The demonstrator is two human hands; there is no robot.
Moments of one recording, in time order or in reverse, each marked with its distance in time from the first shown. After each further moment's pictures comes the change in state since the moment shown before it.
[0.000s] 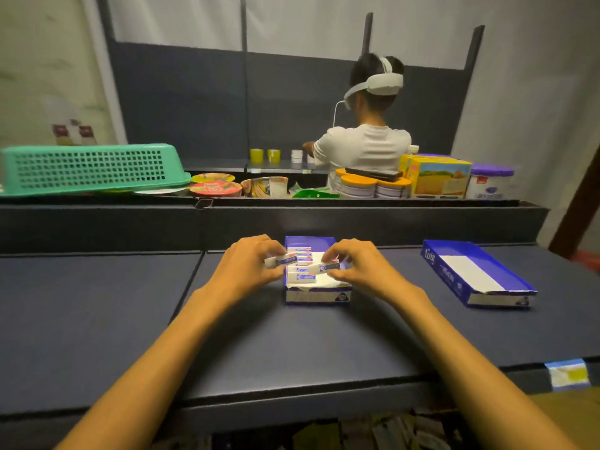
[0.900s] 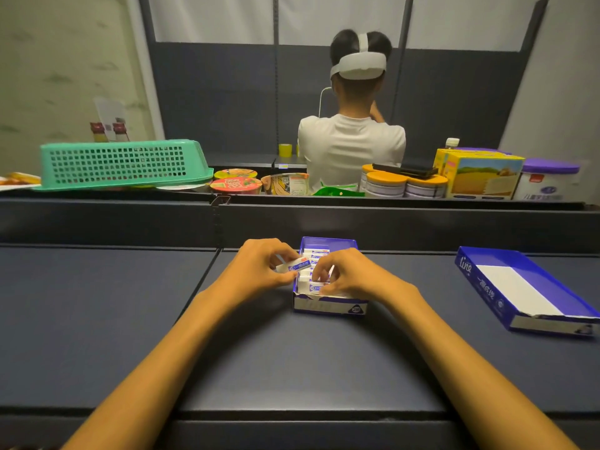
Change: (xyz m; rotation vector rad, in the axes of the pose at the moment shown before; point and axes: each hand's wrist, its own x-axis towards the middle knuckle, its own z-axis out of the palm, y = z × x) left_hand 0.005 -0.004 0.006 -0.167 -0.037 -0.043; right_hand 0.046 0.005 0.031 -0.011 -0.290 -0.105
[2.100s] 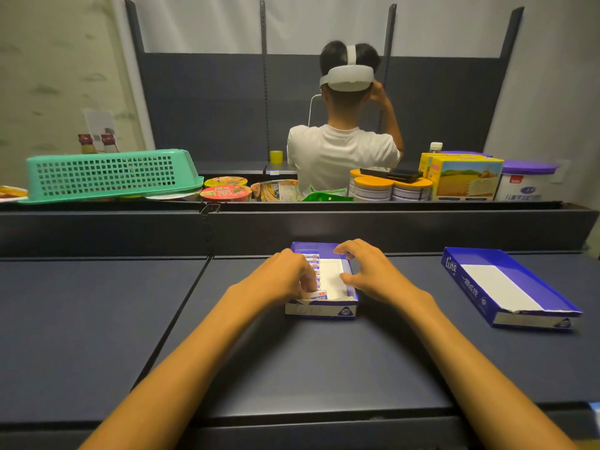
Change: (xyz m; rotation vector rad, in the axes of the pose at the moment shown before) left_hand 0.027 0.042 0.026 0.332 -0.384 -0.030; right_hand -0.024 0.038 -0.008 0.063 0.289 0.156
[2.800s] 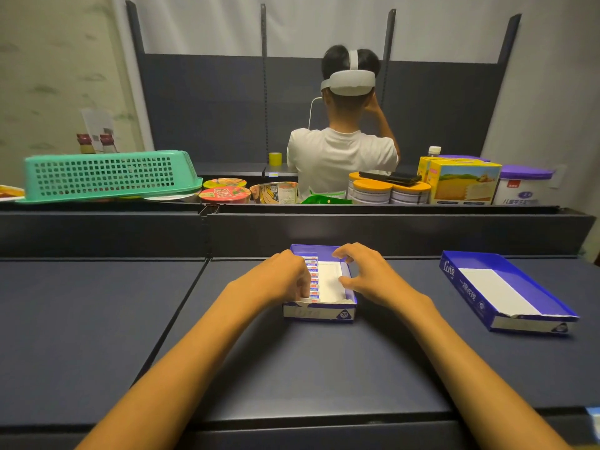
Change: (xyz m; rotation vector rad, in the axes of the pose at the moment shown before) left_hand 0.002 0.001 -0.007 0.061 -0.090 -0.027; right_hand 0.003 0.001 0.003 0.016 -0.013 0.047
